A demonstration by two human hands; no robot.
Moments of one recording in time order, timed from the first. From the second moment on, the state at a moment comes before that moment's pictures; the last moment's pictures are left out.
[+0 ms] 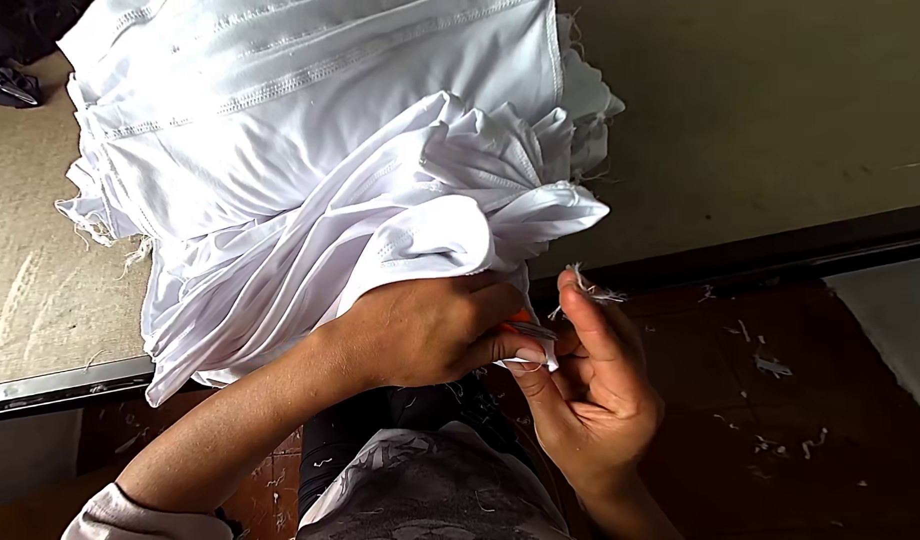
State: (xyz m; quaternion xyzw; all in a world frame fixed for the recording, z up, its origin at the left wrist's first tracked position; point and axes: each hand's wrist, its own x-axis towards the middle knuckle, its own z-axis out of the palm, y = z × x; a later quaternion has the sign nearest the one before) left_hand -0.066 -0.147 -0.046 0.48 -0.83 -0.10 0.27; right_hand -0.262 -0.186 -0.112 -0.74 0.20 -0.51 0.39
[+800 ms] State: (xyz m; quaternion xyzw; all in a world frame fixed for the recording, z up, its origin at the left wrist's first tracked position) left_hand -0.071 -0.165 -0.033 0.43 -0.79 -0.22 0.37; right_hand -0.261 -0.177 -0.112 -0.68 0.24 -0.48 0.50
